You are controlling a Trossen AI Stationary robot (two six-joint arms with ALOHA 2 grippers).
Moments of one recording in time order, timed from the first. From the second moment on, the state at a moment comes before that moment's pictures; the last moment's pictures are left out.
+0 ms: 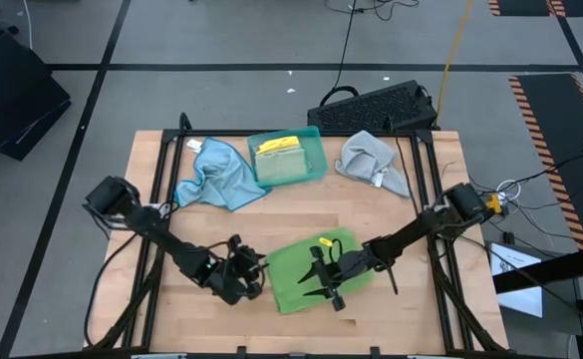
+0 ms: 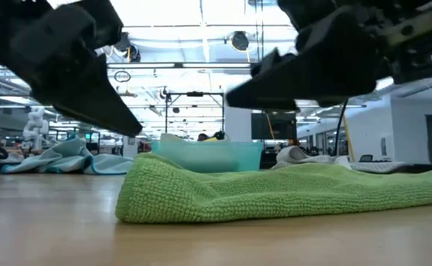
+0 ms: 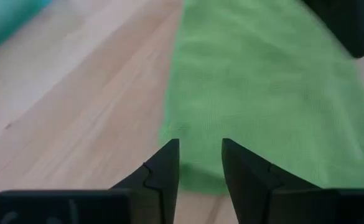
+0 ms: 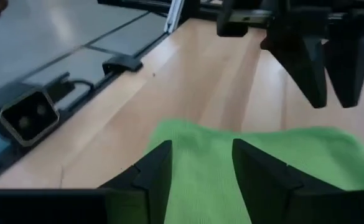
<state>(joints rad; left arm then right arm) -0.60 1.69 0.79 0.00 -0.73 -0.80 0.41 1.87 0.71 0.79 0.03 0.00</state>
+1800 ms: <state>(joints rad) -0.57 1.99 0.79 0.50 -0.56 -0.59 0.37 2.07 0.45 1.23 0.07 0.12</state>
